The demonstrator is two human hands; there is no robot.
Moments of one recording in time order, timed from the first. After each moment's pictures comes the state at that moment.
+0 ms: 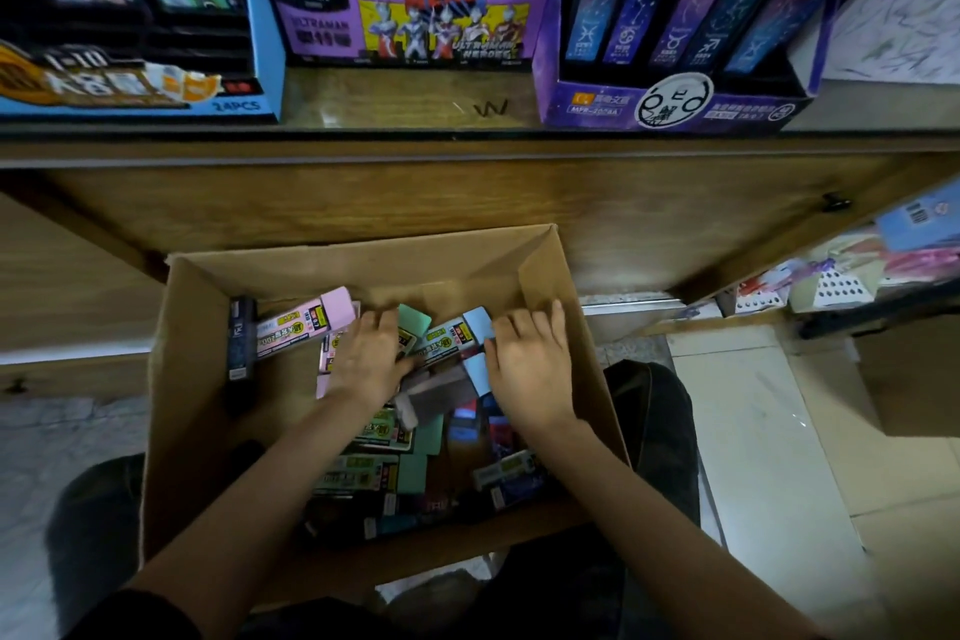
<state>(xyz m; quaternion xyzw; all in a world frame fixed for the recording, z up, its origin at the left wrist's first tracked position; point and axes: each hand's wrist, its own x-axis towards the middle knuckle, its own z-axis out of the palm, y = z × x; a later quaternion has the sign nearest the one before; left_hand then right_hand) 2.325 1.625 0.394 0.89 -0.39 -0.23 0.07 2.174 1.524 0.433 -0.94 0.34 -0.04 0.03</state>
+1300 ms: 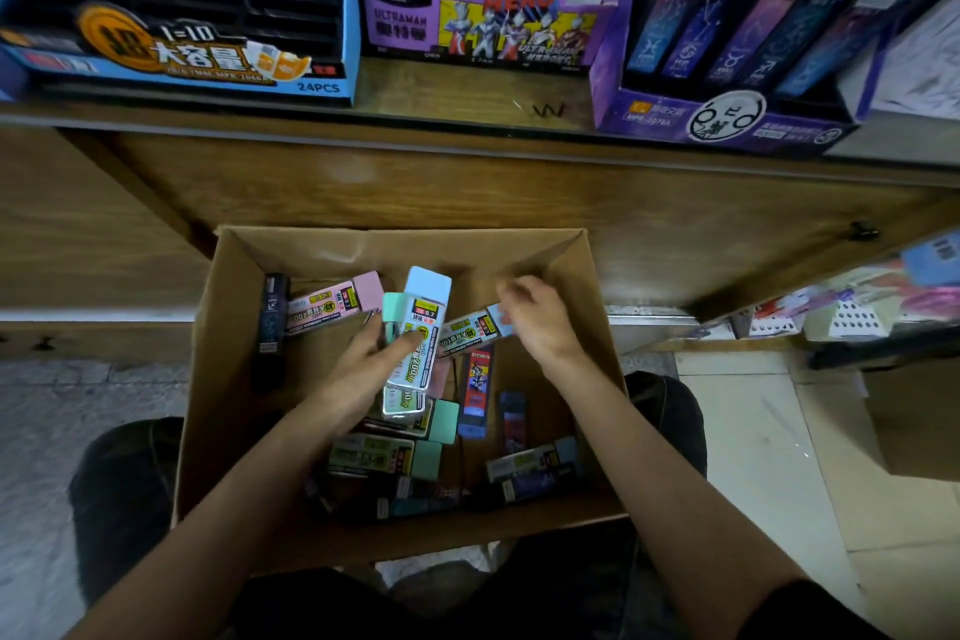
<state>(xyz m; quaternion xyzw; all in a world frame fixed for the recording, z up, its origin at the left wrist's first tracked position) 2.314 1.667 0.427 0.67 -0.07 -0.48 0.56 2.221 1.493 0.440 -0.69 0.49 -0.01 0.53</state>
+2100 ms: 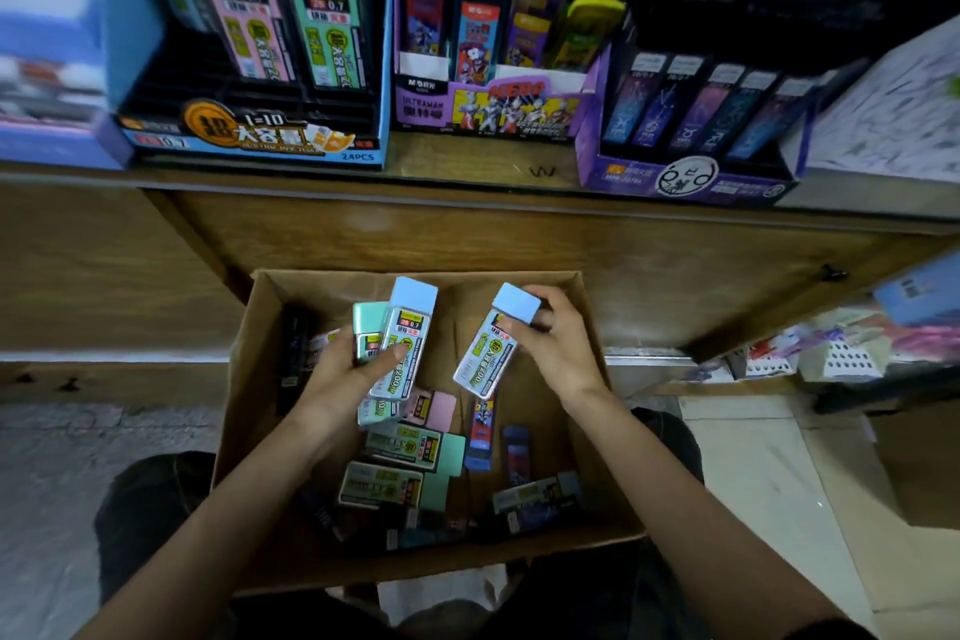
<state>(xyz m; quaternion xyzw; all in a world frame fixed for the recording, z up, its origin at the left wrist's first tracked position) 2.328 1.684 0.476 0.69 -0.09 -0.37 0.61 2.206 1.494 0.473 -0.69 0.39 -0.15 0.59</state>
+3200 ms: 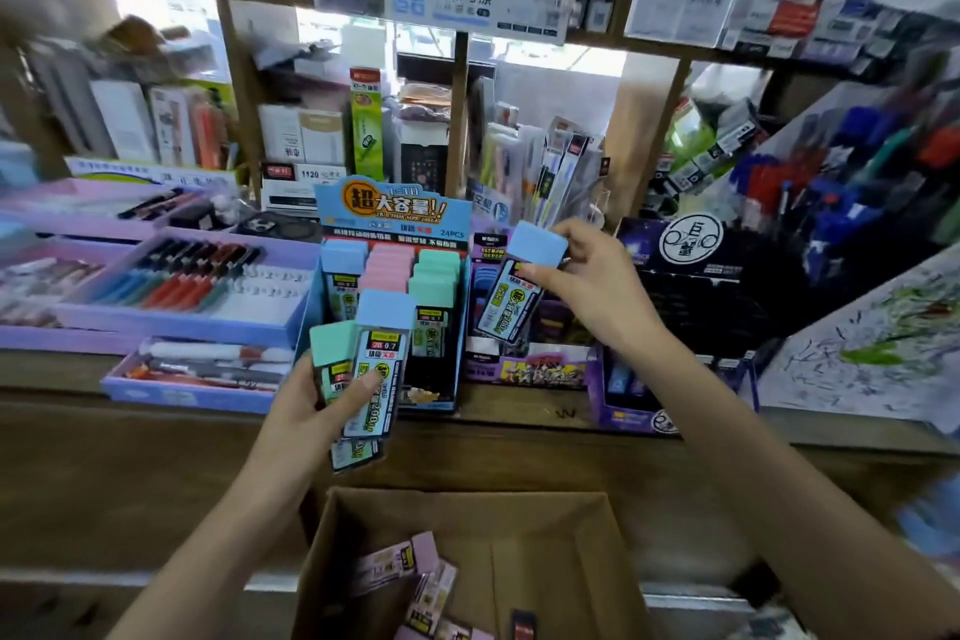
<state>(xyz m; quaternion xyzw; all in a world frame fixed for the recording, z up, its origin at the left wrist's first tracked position) 2.404 1.714 0.671 0.62 -0.25 -0.16 0.72 2.302 1.477 0.770 -0.84 0.15 -0.29 0.44</state>
